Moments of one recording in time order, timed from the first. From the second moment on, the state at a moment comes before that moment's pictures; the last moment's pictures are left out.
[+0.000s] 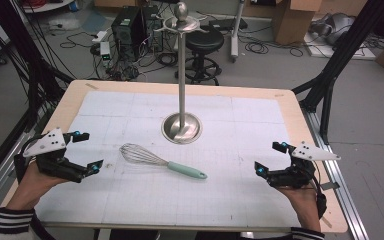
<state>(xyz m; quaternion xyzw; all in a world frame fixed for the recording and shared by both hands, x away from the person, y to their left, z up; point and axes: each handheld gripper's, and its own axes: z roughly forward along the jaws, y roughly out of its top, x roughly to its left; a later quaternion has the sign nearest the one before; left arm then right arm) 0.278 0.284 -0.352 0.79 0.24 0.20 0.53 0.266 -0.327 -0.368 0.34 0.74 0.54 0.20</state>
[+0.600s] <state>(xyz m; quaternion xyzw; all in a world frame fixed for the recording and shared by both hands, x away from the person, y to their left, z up) 0.299 0.248 -0.318 0.84 0.16 0.16 0.49 0.267 -0.326 -0.365 0.33 0.74 0.55 0.20</state>
